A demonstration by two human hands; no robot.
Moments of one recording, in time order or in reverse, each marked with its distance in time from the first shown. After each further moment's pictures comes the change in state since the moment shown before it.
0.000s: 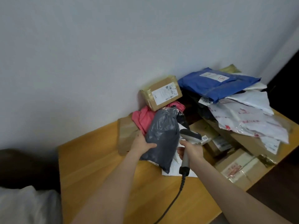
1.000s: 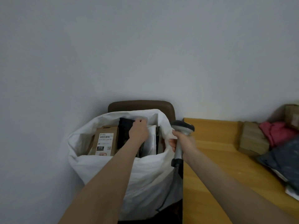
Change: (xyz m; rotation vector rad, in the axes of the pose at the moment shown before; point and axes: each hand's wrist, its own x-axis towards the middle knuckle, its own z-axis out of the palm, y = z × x) left_hand -0.349 -0.285 -0.312 0.398 0.692 -0.363; right_hand -0.372 0.195 0.271 -0.320 -0.800 -0.066
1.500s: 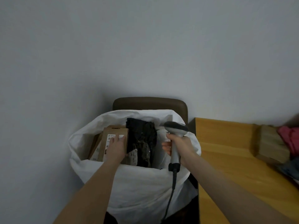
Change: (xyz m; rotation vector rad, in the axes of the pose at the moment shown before) left_hand 0.015 -0.174 0.036 0.136 -0.174 -0.181; right_hand 0.036 0.023 0.086 -0.191 -0.072 0.031
